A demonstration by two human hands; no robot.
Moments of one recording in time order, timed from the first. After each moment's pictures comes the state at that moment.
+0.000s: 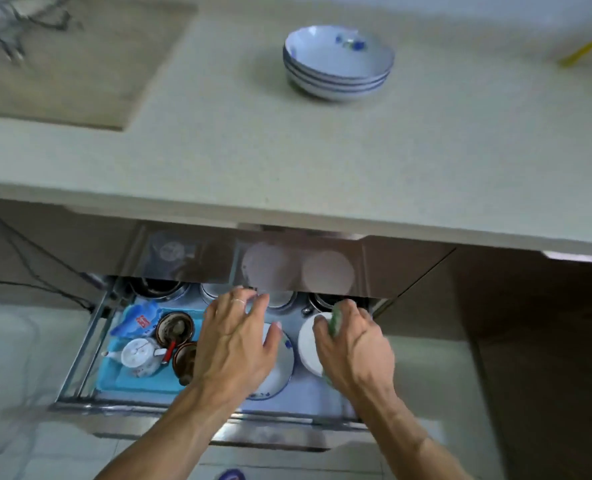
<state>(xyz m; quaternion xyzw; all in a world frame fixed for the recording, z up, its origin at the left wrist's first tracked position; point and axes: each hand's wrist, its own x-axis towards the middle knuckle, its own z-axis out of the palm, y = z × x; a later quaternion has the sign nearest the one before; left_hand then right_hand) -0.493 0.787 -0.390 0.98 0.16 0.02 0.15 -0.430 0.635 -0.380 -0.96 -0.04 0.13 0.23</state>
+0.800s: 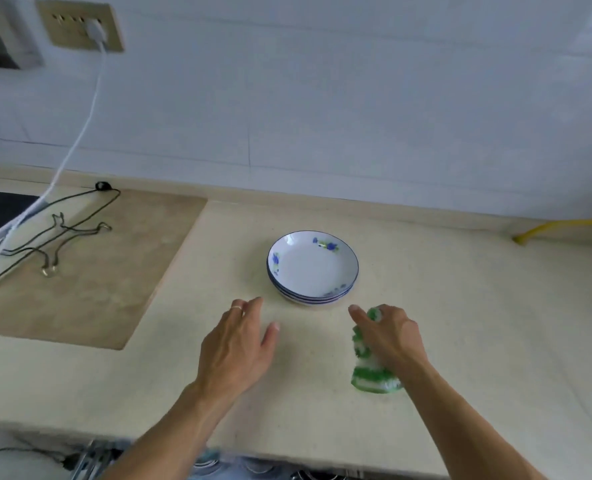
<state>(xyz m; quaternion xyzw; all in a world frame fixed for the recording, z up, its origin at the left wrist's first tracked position) -0.269 0.846 -0.189 0.95 0.21 0.08 0.20 -0.145 0.651 -0.191 -0.93 0.01 0.14 0.34</state>
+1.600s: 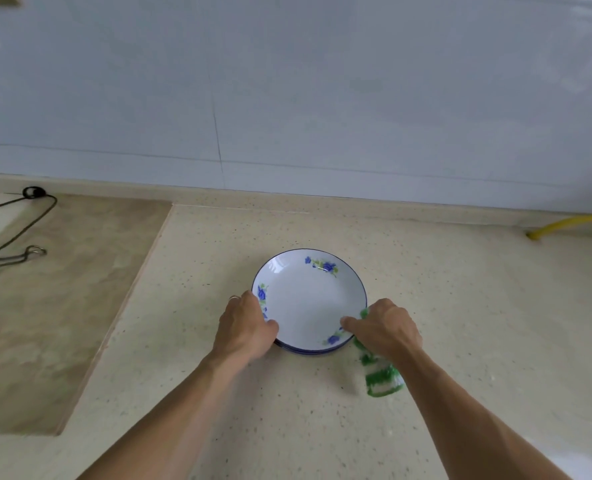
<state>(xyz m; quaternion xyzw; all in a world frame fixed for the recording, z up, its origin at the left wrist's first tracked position) -0.117 0.901 -0.235 0.88 0.29 -0.05 0.36 -0.039 0.696 -0.216 -0.96 0.05 0.20 0.19</state>
